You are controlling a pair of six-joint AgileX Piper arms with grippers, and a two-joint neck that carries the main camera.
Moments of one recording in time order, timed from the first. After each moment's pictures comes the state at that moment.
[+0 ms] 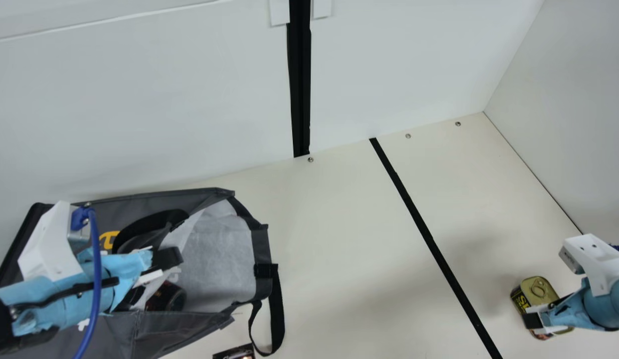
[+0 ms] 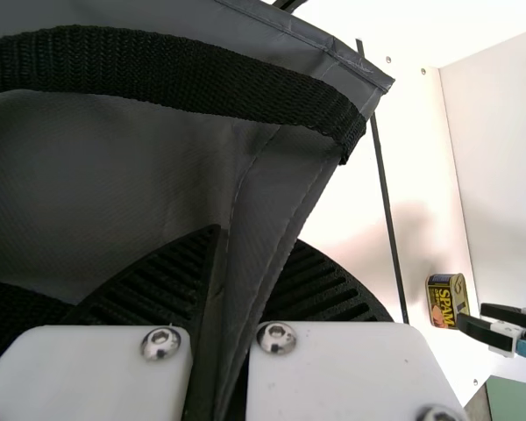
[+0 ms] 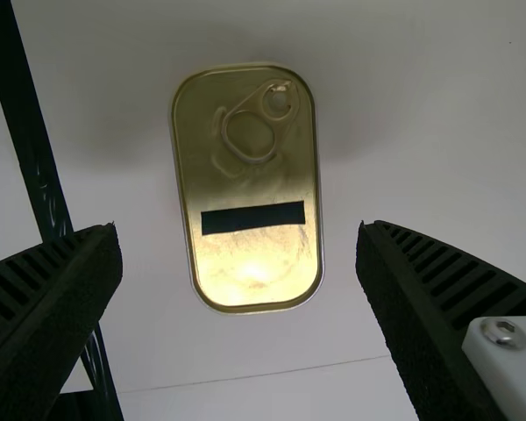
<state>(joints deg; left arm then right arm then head) -17.9 84.3 -72.8 -39.7 49.5 0.4 -63.6 81.0 -52.9 9.6 56.8 -61.8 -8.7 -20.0</state>
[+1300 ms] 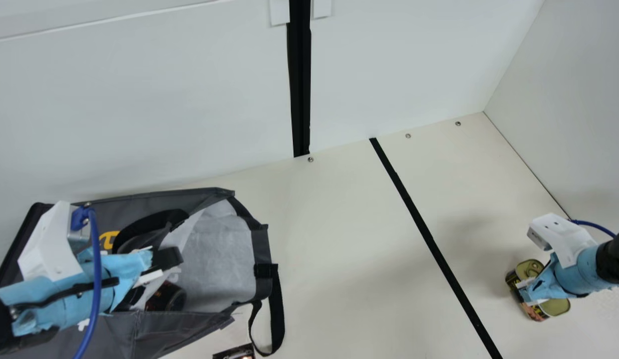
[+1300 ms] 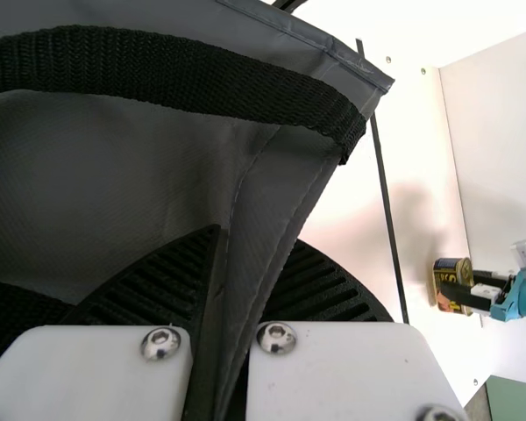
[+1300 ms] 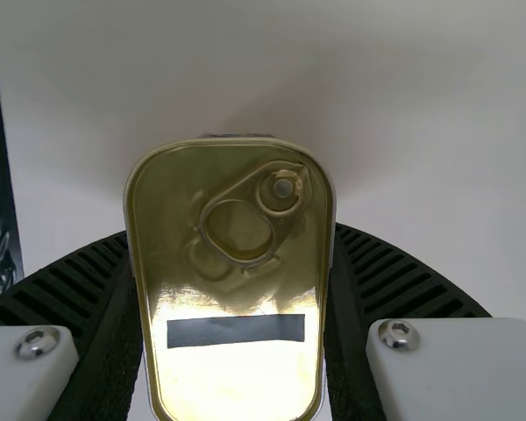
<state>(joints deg) -17.9 84.3 -72.8 -39.7 49.5 0.4 -53.8 91.6 -58.5 9.7 52.0 -63.6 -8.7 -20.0</state>
